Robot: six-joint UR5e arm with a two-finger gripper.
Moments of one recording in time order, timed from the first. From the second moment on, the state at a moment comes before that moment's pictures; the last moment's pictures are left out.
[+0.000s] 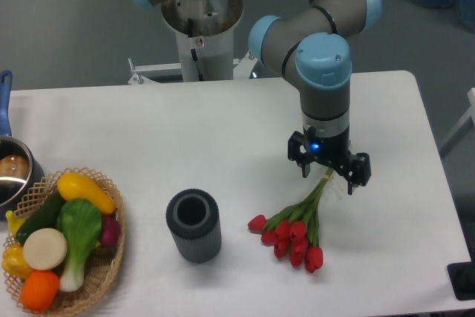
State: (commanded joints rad) arm 2.59 -1.90 -1.66 -0.83 1.58 1.15
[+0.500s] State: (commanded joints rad) arm 2.59 -1.90 -1.61 -0.82 1.54 1.10
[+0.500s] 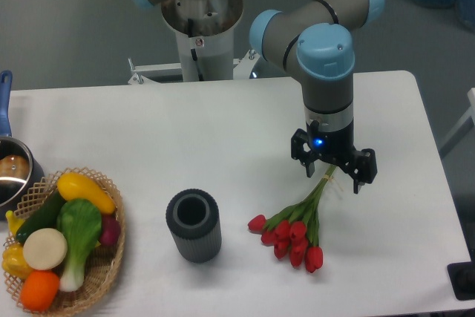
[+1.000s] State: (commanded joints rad) arm 2.60 -1.88 -1.63 -0.81 1.46 0.98
